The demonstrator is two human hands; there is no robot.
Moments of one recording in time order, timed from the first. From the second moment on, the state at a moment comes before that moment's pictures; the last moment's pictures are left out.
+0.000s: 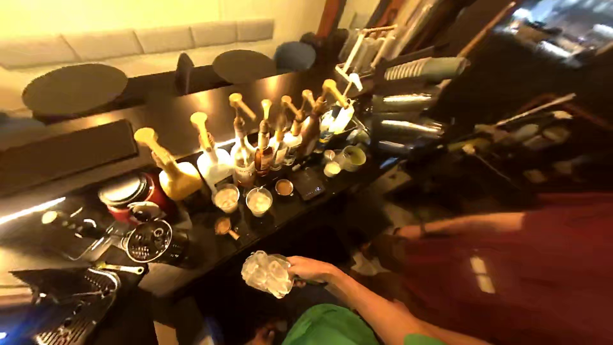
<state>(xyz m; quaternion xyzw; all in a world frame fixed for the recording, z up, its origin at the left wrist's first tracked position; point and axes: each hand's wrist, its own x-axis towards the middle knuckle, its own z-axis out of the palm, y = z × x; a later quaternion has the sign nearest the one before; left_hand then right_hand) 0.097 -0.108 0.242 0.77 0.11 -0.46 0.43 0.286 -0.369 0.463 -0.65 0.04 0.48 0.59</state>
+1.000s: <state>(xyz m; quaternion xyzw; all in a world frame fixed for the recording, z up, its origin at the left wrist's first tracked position) 0.567 -0.534 0.405 0.81 -0.17 -0.06 0.56 0.305 -0.674 0.520 -0.61 0.31 0.21 0.70</state>
